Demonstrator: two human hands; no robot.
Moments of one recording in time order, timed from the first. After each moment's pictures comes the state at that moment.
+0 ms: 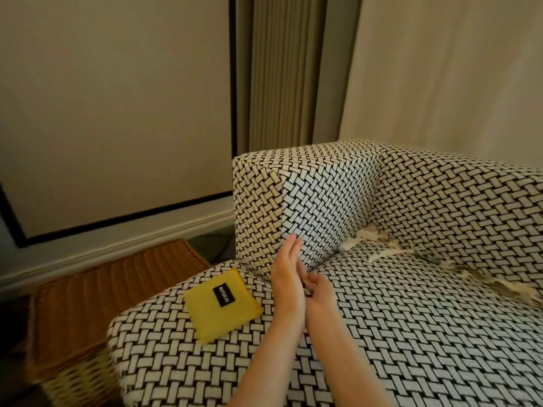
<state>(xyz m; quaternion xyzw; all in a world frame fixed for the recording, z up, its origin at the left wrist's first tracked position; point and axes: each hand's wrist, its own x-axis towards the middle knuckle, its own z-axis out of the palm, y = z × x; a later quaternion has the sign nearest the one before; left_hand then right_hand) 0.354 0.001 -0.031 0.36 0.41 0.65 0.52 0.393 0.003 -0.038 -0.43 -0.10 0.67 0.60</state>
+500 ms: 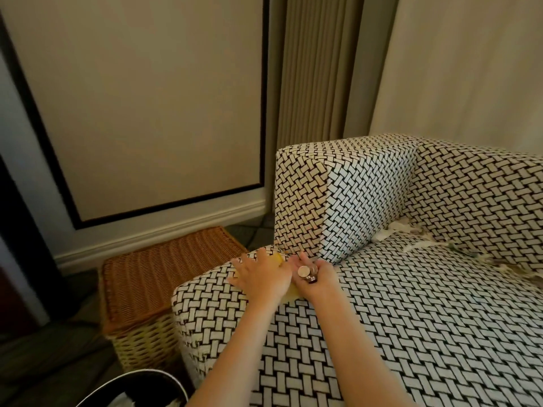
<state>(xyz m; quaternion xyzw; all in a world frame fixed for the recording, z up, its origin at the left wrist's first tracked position) 0.245 -0.007 -0.056 0.52 0.79 0.25 0.19 0.333 0.023 -0.060 -0.33 0.04 0.75 0.57</state>
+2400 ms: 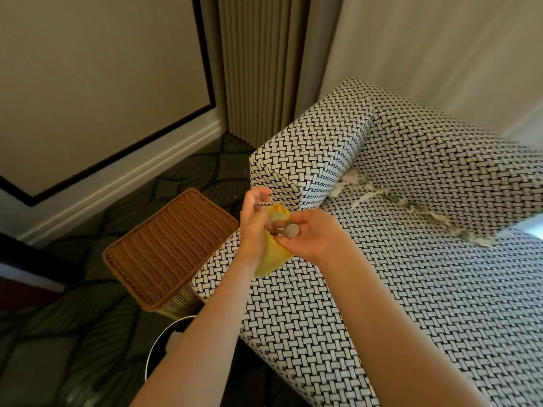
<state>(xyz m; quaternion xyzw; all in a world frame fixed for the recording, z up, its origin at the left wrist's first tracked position) 0.211 0.001 0.143 0.46 0.44 0.53 0.56 0.297 -0.030 0.228 -0.60 -0.02 0.68 0.43</state>
